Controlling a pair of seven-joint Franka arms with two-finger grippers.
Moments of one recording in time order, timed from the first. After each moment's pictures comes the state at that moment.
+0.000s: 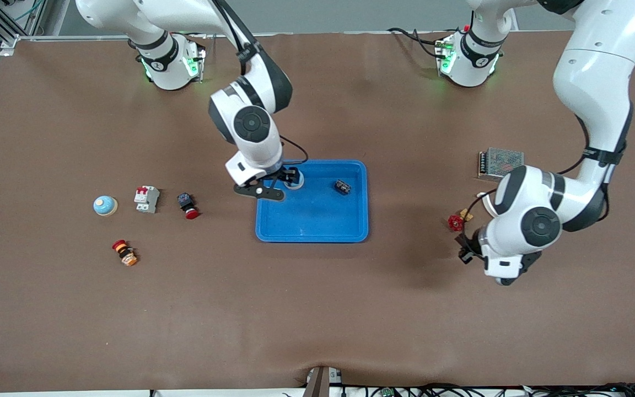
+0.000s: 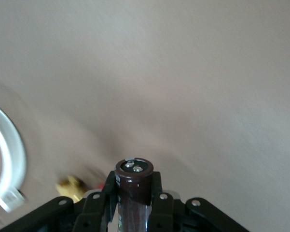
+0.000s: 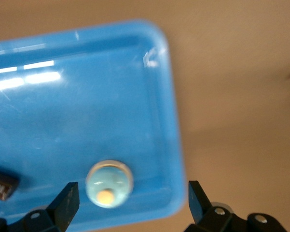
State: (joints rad) left arm 0.13 0.68 -0.43 -1.58 0.28 2.10 -1.09; right arm 0.83 0.40 -0.20 -1.81 0.11 2.11 0.71
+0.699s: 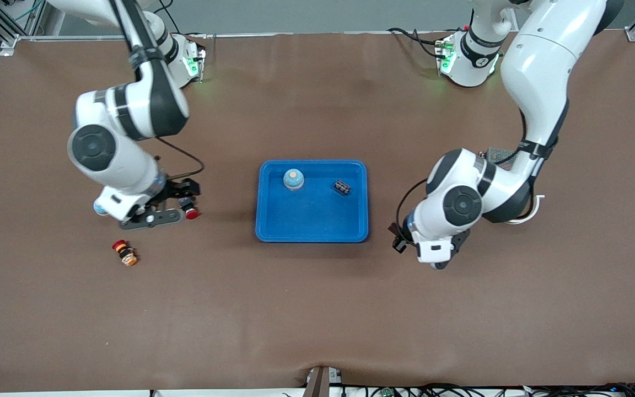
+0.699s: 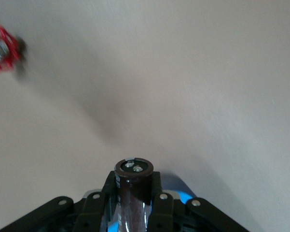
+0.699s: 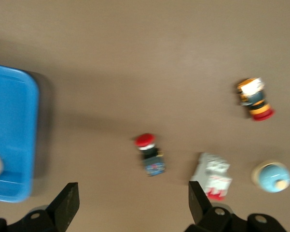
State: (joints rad) left arm -0.12 0.70 -0.43 -1.49 0.17 2.11 -1.42; right arm 0.61 0.27 -0.41 -1.81 0.09 1.94 -0.07
